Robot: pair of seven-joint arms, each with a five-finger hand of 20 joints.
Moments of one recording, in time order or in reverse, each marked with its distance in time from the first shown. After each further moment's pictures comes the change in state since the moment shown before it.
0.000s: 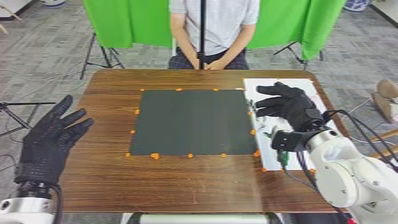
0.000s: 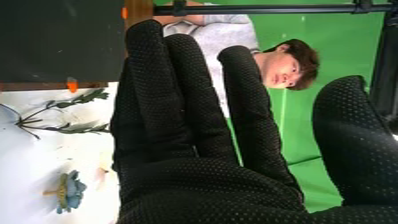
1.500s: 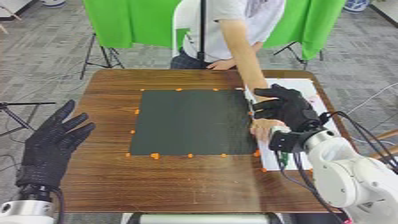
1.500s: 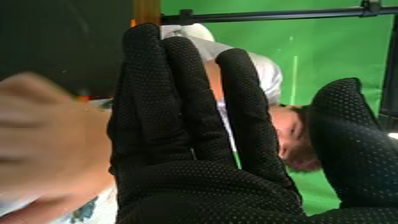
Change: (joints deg) left arm 0.2 -3.7 -0.3 -1.6 2.4 -0.2 -4.8; right arm -0.5 -3.6 1.6 -0.4 -1.7 -1.8 4.4
